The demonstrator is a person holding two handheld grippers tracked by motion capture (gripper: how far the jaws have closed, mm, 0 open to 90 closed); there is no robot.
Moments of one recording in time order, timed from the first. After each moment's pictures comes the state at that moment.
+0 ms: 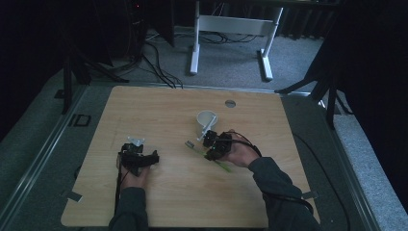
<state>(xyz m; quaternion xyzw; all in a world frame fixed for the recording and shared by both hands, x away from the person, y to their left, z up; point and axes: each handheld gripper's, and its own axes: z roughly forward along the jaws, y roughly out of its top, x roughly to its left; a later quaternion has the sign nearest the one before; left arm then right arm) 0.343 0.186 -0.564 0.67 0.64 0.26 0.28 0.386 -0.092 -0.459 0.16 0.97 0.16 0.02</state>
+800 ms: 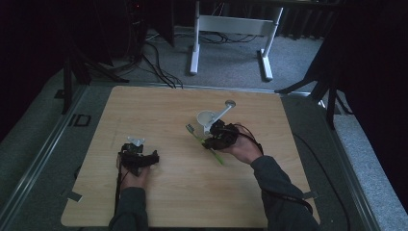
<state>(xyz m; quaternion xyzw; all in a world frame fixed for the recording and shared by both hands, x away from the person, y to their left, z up) 0.343 0.186 -0.564 0.67 0.64 0.26 0.27 0.393 -0.109 -0.430 0.20 0.94 0.28 0.03</state>
